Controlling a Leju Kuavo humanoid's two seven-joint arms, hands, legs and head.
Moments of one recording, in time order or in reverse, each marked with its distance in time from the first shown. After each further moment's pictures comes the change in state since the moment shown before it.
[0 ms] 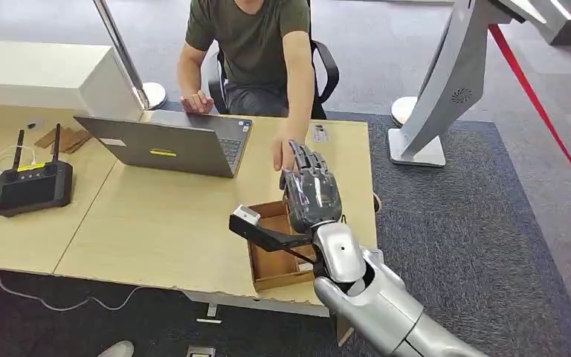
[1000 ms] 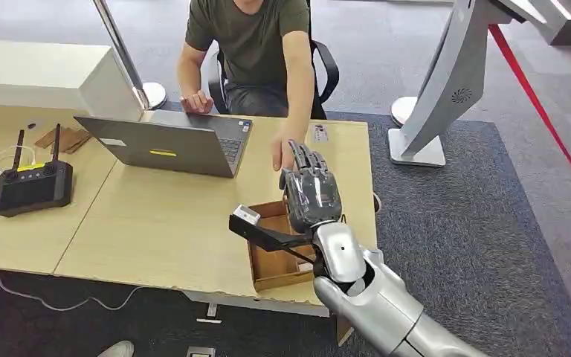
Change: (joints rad) left arm 0.000 0.000 -0.006 0.000 0.000 0.000 0.000; right arm -0.001 0.000 0.000 0.000 0.000 0.000 0.000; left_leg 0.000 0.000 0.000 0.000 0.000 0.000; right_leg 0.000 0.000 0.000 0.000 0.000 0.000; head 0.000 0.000
